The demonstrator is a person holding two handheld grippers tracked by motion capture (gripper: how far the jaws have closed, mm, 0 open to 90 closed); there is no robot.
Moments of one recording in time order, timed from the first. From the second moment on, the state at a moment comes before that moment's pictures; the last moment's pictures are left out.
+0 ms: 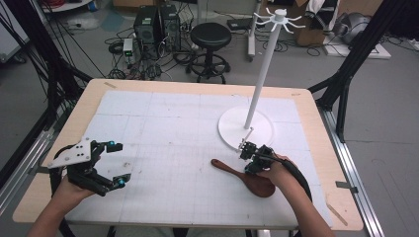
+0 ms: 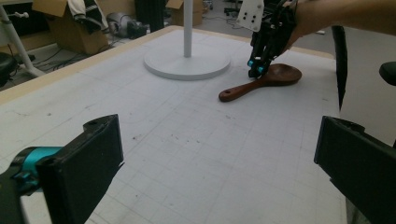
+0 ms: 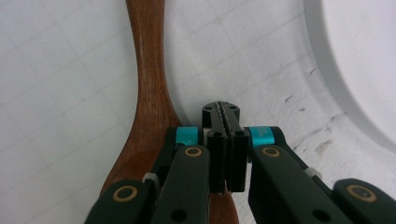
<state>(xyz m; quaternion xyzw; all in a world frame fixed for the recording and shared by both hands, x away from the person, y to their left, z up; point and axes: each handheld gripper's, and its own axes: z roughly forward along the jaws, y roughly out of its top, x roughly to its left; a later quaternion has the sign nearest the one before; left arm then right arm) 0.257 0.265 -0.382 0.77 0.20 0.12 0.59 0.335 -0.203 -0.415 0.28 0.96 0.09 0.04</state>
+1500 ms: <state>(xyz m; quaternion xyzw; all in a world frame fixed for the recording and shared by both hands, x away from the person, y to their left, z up) 0.256 0.266 -0.382 0.77 0.19 0.12 0.59 0.307 -0.213 -0.378 0.27 0.94 0.19 0.01</state>
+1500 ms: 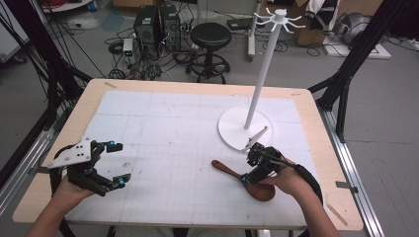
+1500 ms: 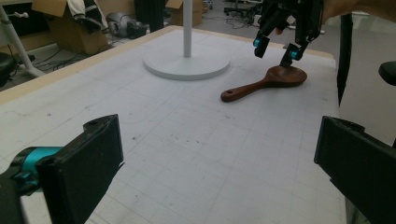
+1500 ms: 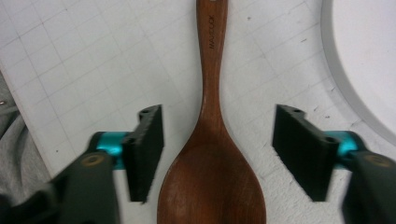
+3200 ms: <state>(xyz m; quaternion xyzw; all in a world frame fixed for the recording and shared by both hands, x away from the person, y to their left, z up) 0.248 0.271 -0.374 0.77 0.20 0.12 0.59 0.301 -0.186 -0.362 0.27 0.95 0.18 0.06</state>
